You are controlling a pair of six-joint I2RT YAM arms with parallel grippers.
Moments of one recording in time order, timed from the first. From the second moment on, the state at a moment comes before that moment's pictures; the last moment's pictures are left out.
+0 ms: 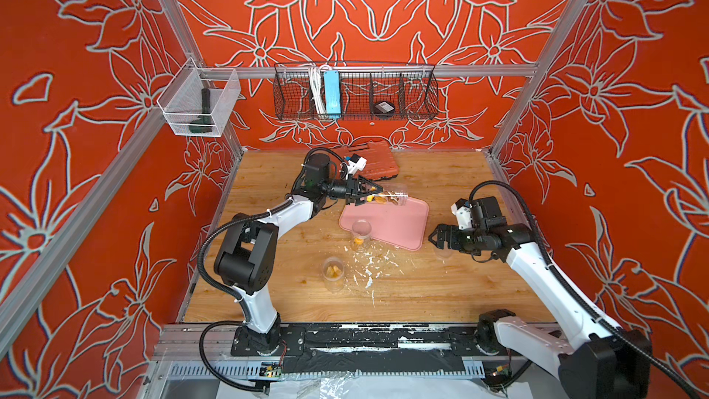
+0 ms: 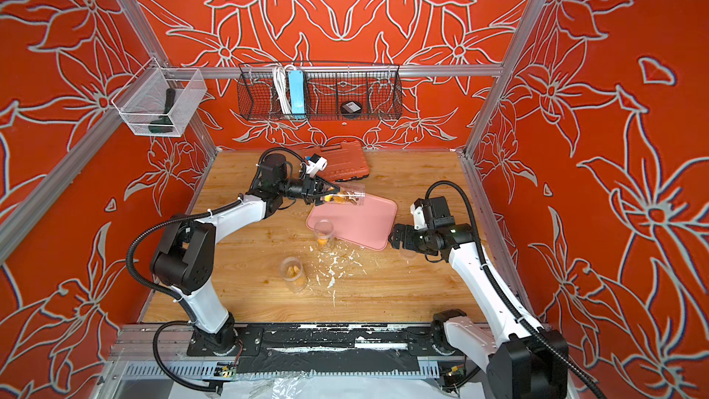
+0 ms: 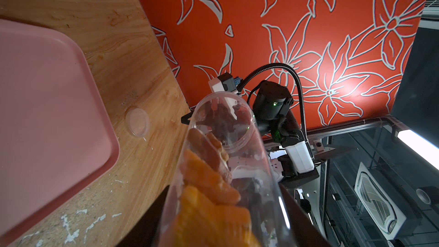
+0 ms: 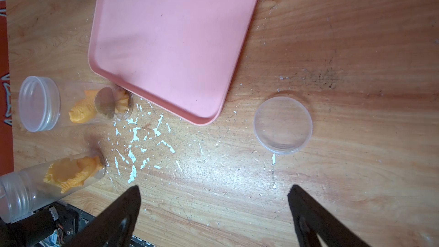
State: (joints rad) left arm -0.30 1.79 1.18 0.39 1.31 -1.02; right arm 0.19 1.05 0.83 -0.83 -0.27 0.36
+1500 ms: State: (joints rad) left arm -0.25 2.21 1.51 -0.28 1.23 -0.48; right arm 0.21 1.06 0.79 -0.81 -0.27 0.35
